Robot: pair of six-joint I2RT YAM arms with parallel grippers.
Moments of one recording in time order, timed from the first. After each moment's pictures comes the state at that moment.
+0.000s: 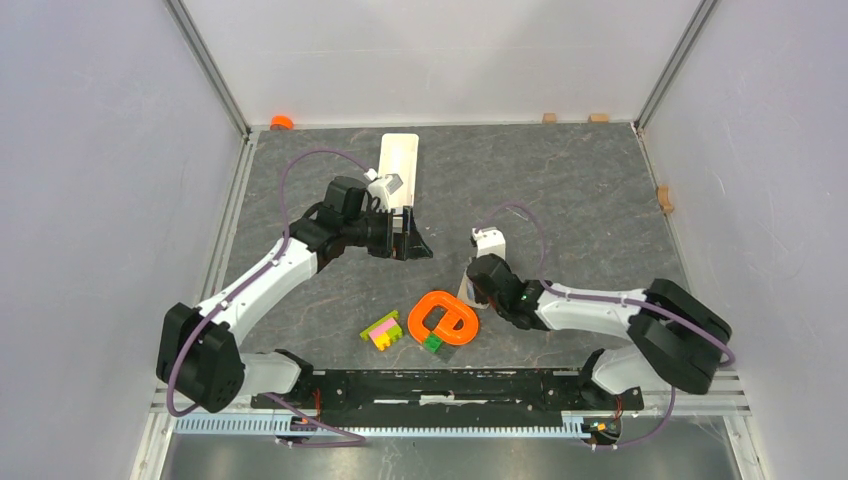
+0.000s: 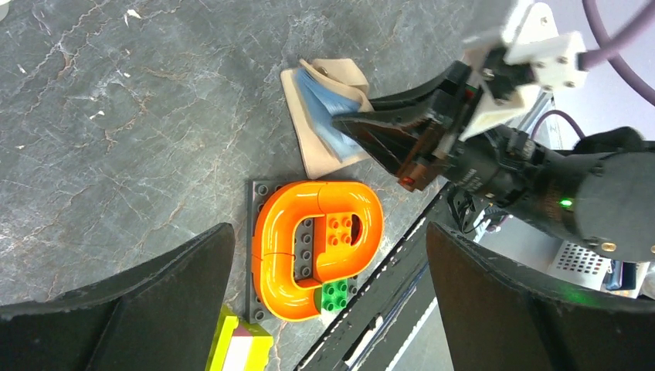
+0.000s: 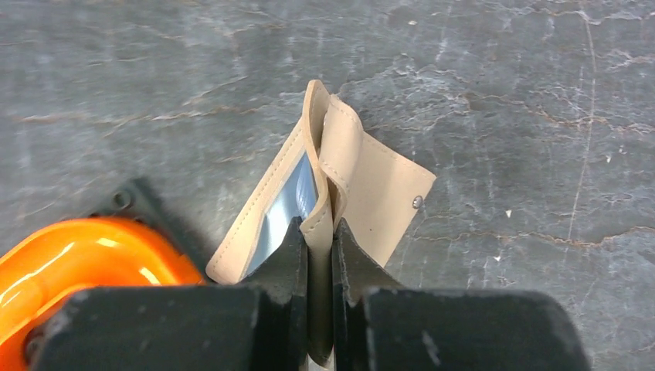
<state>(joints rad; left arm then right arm) -0.48 1.29 0.95 -0.36 0.54 -0.39 0.93 1.44 0.59 0.03 0.51 0.49</state>
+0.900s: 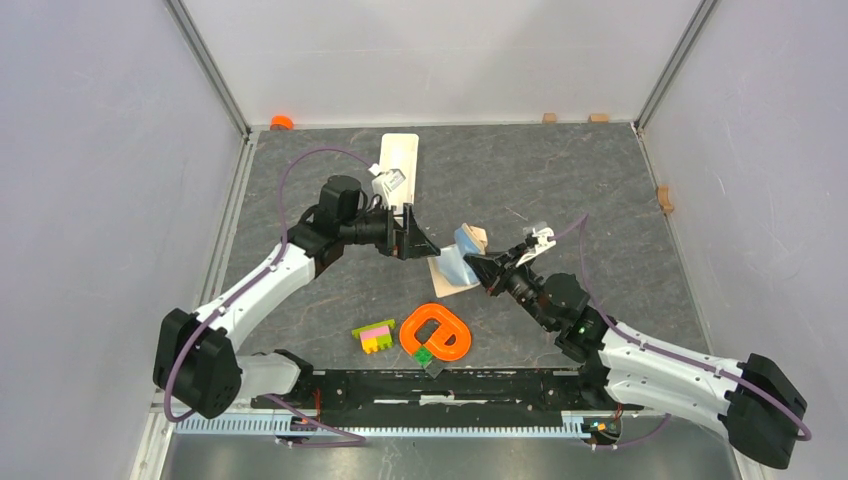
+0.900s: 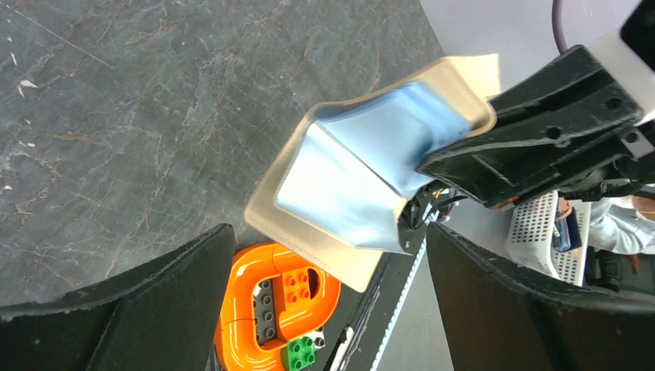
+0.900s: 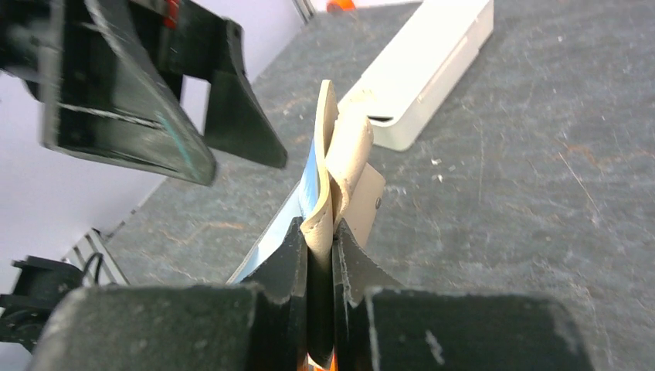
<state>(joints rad) -0.48 1.26 0.91 -0.18 0.72 -0.43 0.94 0.85 0.31 0.53 0.26 0.43</state>
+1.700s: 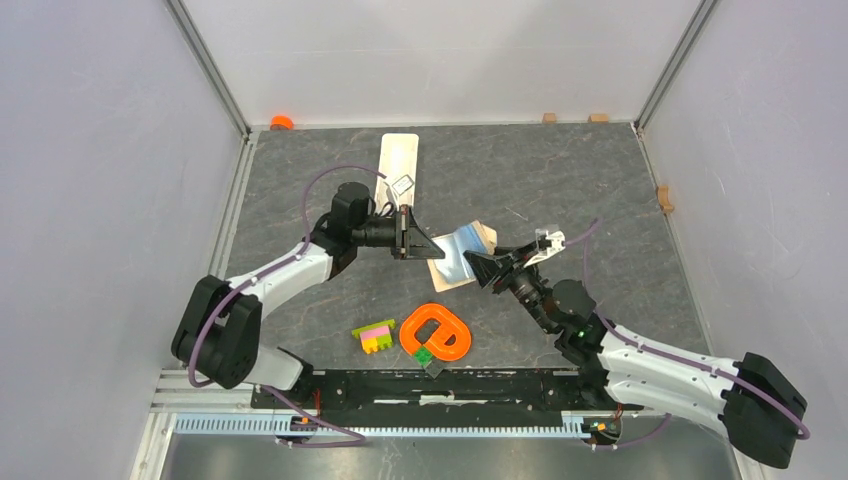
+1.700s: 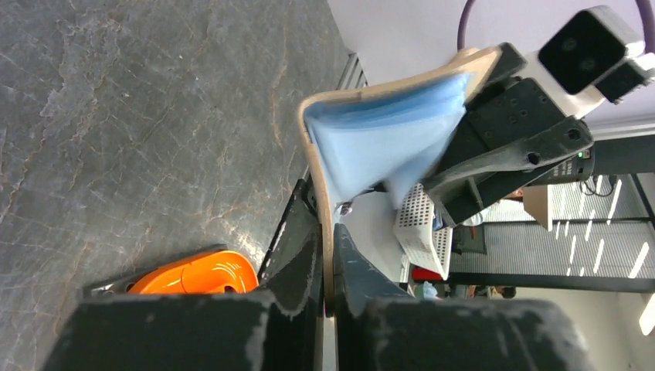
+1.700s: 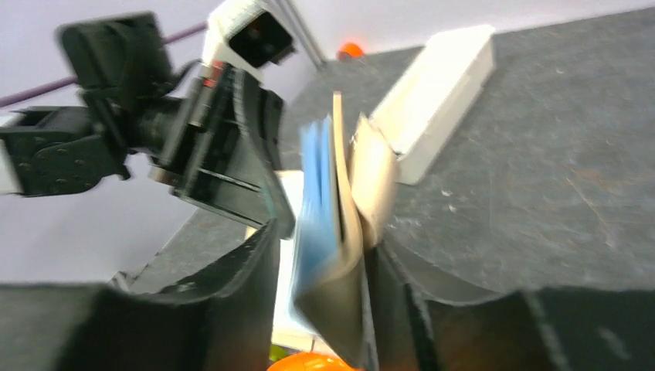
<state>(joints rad) -0.48 1.41 0.79 0.23 0.95 -0.80 0.94 0.85 0.26 0.77 0.28 0.47</state>
